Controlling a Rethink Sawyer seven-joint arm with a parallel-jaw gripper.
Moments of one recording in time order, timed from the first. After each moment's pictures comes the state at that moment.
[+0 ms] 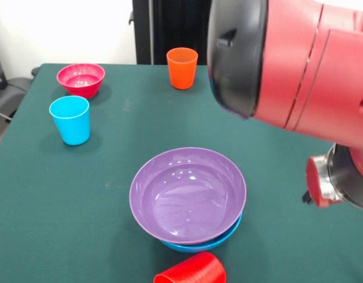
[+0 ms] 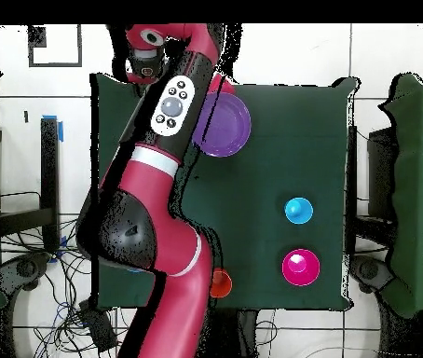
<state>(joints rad) -0.30 0.32 -2.36 0.11 2.32 1.82 1.33</state>
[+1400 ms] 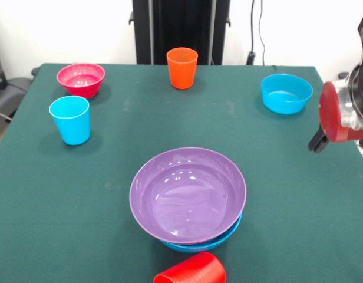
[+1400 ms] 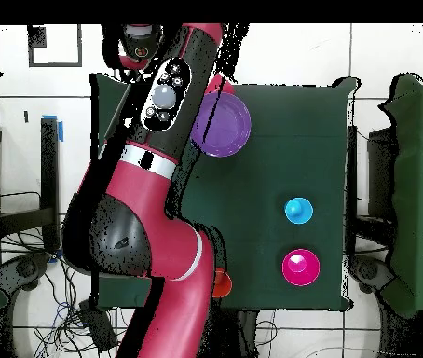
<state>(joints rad) -0.30 0.20 -2.35 0.11 2.26 1.92 1.33</state>
